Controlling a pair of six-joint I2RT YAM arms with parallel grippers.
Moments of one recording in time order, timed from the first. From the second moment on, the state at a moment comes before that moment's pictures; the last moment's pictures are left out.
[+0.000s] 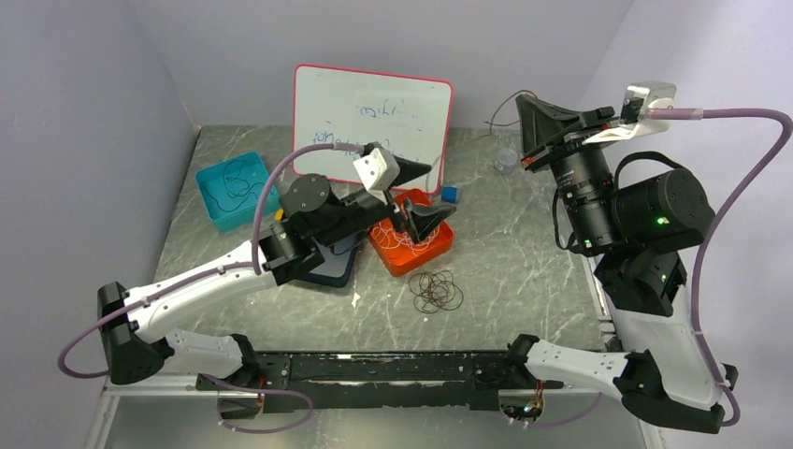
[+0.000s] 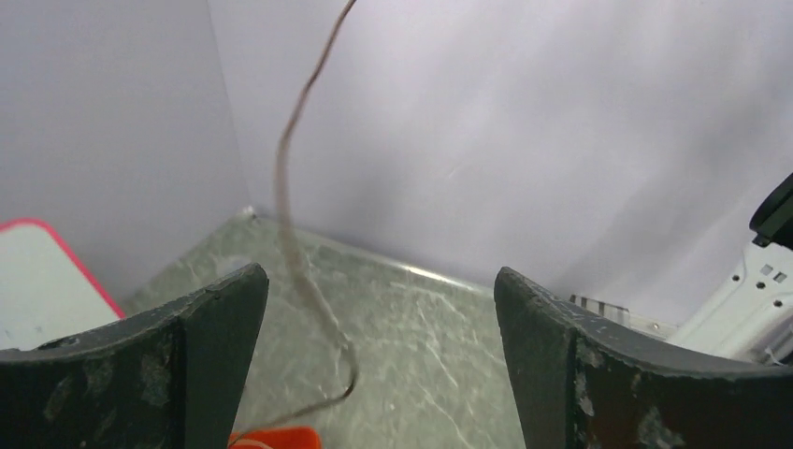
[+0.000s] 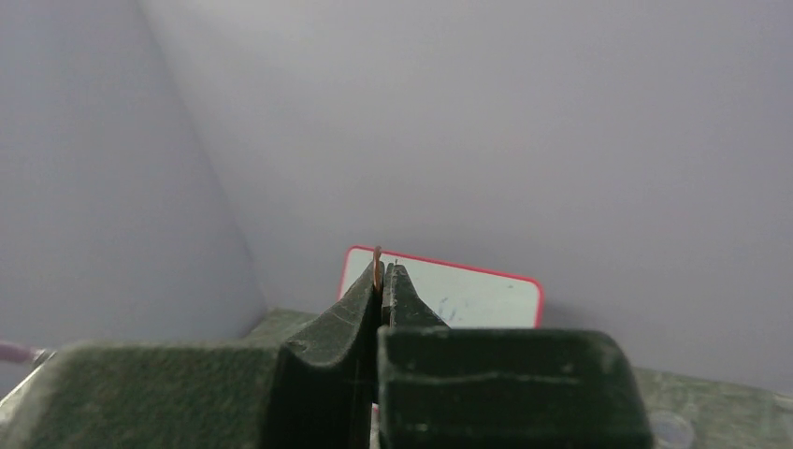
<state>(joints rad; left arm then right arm) -1.04 1.25 1.19 0.29 0.10 -0.09 0.88 0.98 1.70 -0.27 0.52 -0.07</state>
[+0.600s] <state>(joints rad) -0.98 1.45 1.35 0.32 0.16 0.02 0.88 1.03 1.70 -0.31 0.35 0.09</state>
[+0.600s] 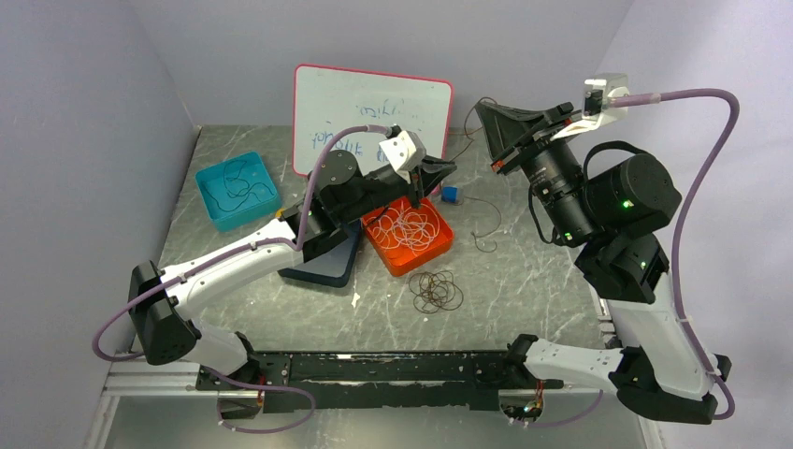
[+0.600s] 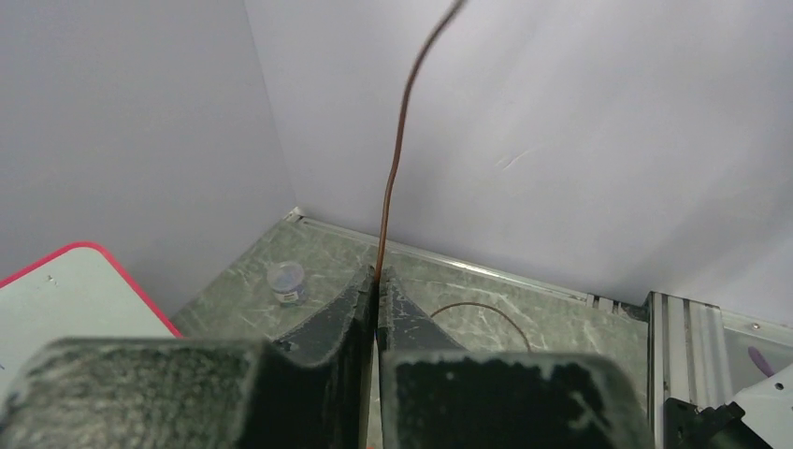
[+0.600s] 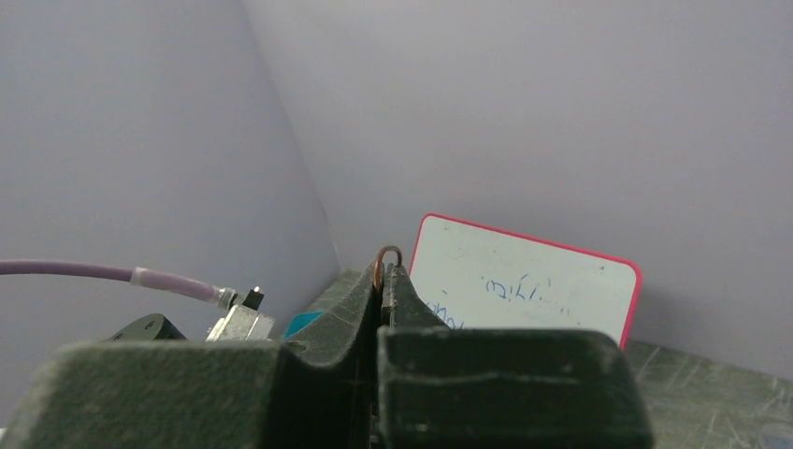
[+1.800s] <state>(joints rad) -0.69 1.08 1.28 -0.42 -0.13 -0.09 0.88 0.87 1.04 -0.27 0.54 0.22</state>
